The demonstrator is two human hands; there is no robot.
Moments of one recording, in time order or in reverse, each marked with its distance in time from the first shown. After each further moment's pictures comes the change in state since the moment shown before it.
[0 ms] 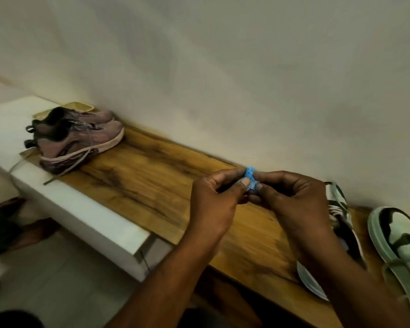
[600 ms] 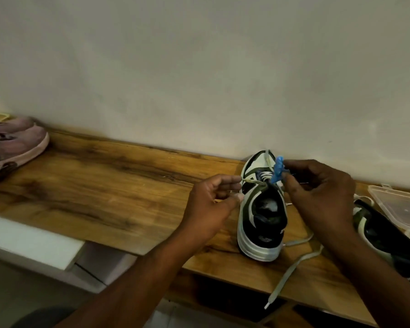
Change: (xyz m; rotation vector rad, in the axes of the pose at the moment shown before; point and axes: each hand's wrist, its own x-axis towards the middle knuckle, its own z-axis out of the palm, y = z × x) left_hand -0.010 -0.074 0.080 0.321 -0.358 -0.023; right_hand -0.011 0.046 -0.164 -0.590 0.417 -0.242
